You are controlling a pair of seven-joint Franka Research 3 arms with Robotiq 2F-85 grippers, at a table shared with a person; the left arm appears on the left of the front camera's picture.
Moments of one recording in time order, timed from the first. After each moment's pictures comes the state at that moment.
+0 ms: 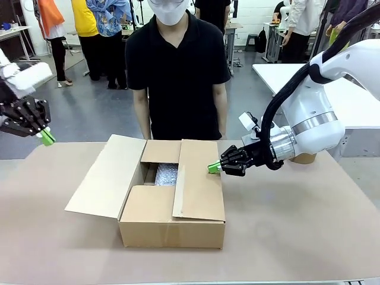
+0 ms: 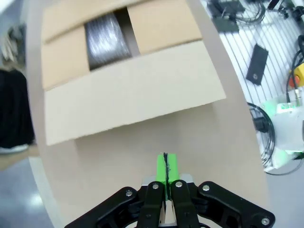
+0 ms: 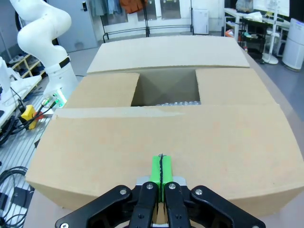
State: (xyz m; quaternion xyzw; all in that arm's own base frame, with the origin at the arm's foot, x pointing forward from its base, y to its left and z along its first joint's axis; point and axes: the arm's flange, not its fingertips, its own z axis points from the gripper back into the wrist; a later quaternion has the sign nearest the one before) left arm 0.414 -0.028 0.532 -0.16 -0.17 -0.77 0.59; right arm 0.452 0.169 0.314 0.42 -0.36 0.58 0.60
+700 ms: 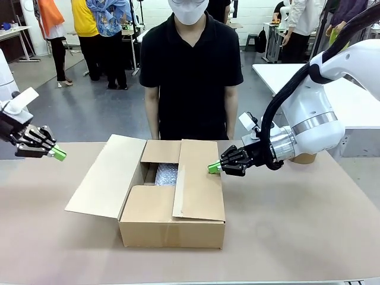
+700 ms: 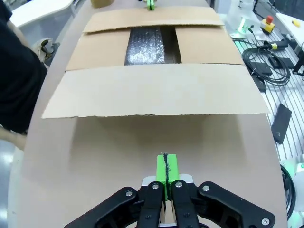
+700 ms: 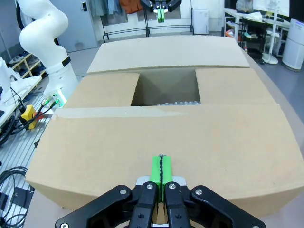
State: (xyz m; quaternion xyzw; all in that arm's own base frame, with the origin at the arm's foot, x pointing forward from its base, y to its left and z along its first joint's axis) left arm 0.449 0.034 0.407 -0.31 -0.29 -0.64 0.64; right arm 0.452 0.169 0.314 0.42 -0.36 0.58 0.60
